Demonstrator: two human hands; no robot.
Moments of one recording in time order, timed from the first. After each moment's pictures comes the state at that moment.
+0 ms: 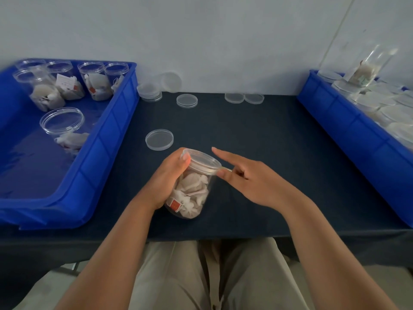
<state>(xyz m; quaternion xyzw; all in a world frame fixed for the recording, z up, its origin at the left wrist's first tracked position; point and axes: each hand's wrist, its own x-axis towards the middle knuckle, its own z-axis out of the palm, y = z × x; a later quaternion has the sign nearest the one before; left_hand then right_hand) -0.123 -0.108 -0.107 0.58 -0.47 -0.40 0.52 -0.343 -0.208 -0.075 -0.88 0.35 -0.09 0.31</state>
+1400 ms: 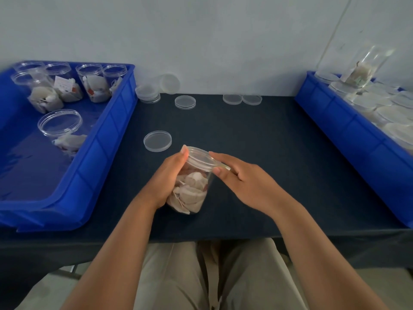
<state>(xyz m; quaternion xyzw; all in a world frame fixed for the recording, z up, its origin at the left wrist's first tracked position) -0.125 -0.119 -0.108 0.56 -0.46 -0.45 0.52 -0.337 -0.199 -0.080 -0.87 0.37 -0.11 0.30</state>
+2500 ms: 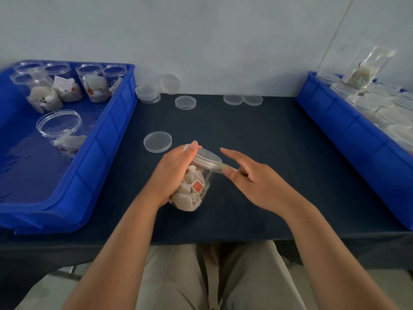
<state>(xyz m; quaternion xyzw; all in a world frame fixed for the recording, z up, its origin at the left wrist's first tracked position) -0.129 -0.130 -0.100 0.63 -0.45 -0.38 0.51 -0.352 -0.214 -0.083 -0.87 0.38 -0.11 0.31</state>
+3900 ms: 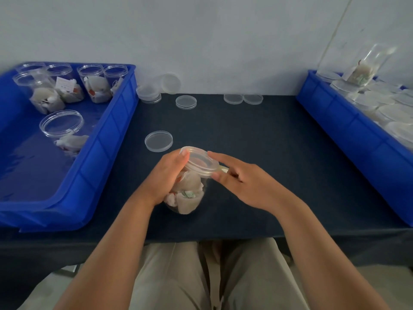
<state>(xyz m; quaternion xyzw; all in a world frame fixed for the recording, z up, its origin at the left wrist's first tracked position) -0.117 -0.119 -0.104 0.59 -0.49 -0.41 0.50 -0.338 -0.208 -0.085 -0.88 0.34 -0.10 0.32</state>
